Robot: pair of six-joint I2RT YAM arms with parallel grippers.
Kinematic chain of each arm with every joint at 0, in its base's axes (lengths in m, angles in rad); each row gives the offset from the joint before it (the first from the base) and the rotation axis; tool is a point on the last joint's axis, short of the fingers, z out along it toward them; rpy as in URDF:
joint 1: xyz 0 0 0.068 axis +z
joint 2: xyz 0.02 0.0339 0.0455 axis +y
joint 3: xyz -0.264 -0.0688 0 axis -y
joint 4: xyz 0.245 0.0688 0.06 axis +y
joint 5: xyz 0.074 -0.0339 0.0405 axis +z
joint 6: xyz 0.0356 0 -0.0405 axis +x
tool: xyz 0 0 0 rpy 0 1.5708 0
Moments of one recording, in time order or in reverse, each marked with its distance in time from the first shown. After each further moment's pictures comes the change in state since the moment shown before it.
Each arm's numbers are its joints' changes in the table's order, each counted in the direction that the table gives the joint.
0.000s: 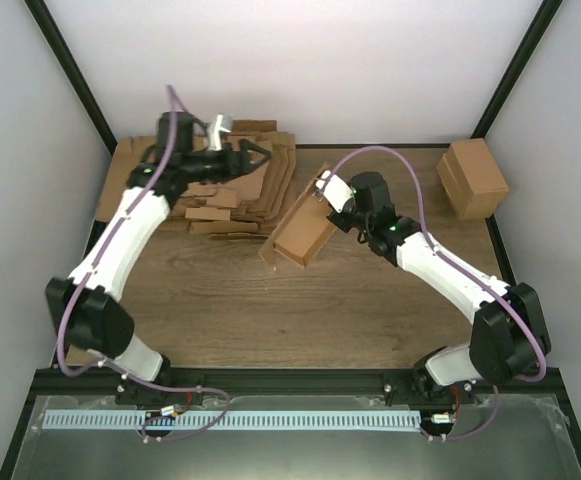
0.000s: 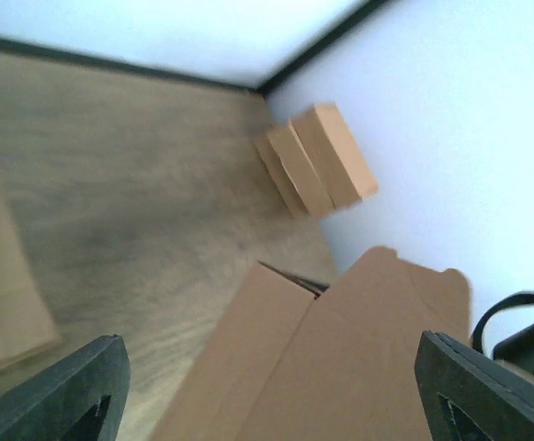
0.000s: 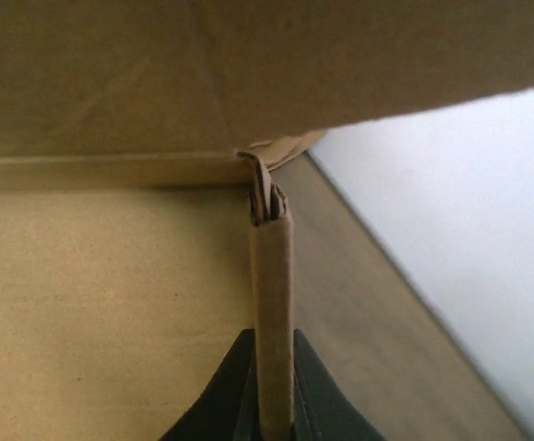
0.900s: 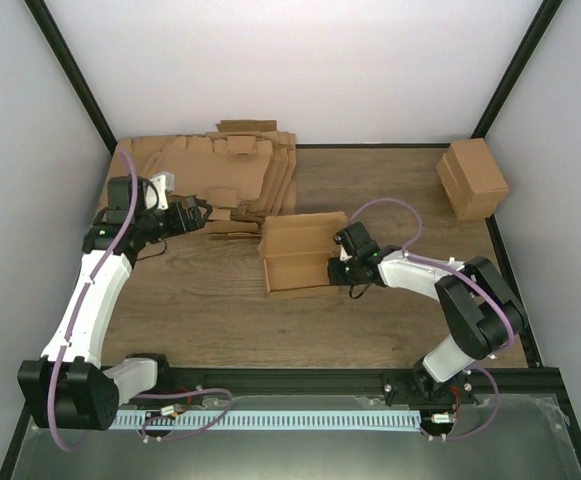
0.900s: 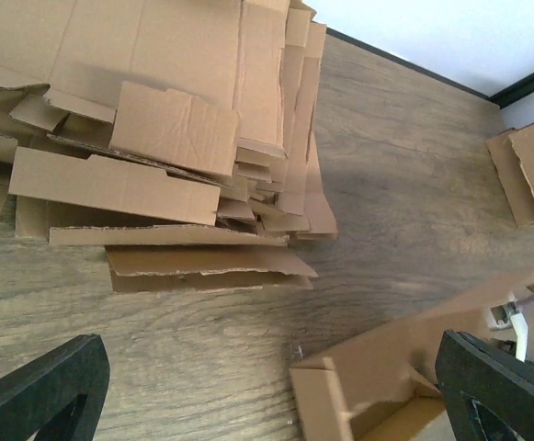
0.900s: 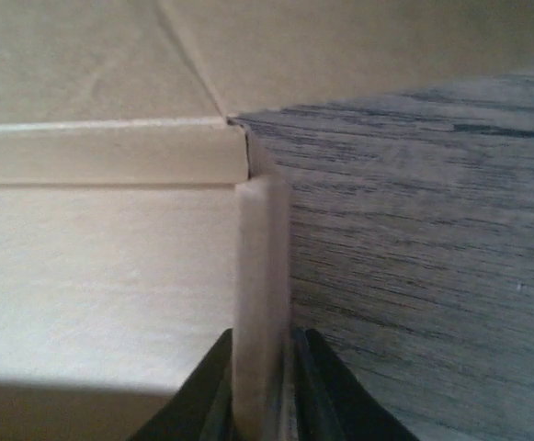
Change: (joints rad) left arm 0.291 -0.469 -0.521 0.150 0.260 0.243; right arm 0.029 0.158 -0.274 0.188 0.224 1.142
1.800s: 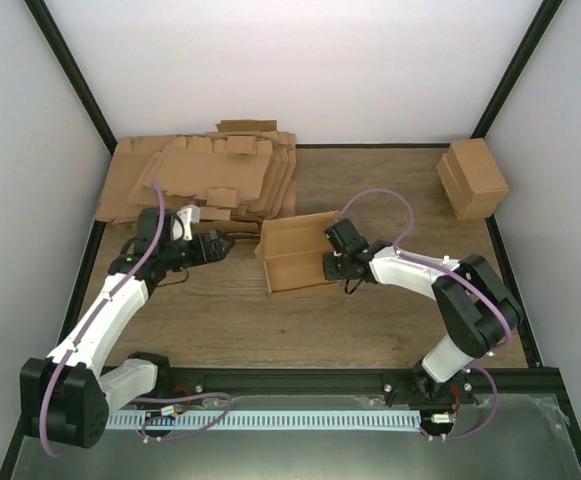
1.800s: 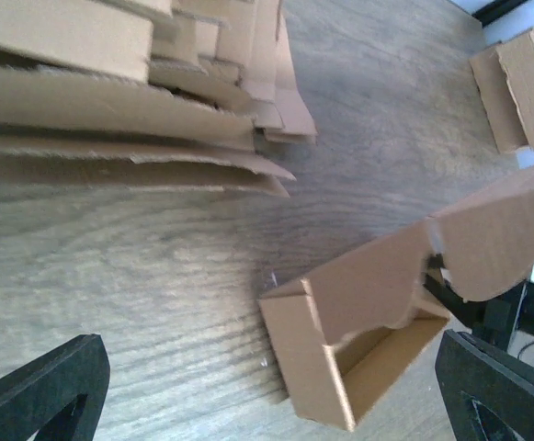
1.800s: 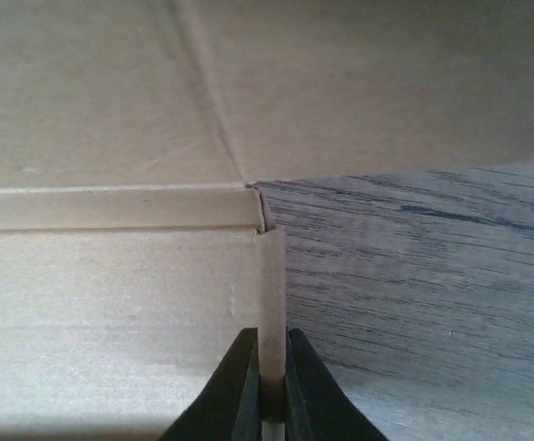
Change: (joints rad) left arm -0.127 -0.073 -0.314 -0.208 -0.044 -0.084; right arm 0.071 0.022 0.081 0.057 -0.214 -0.035
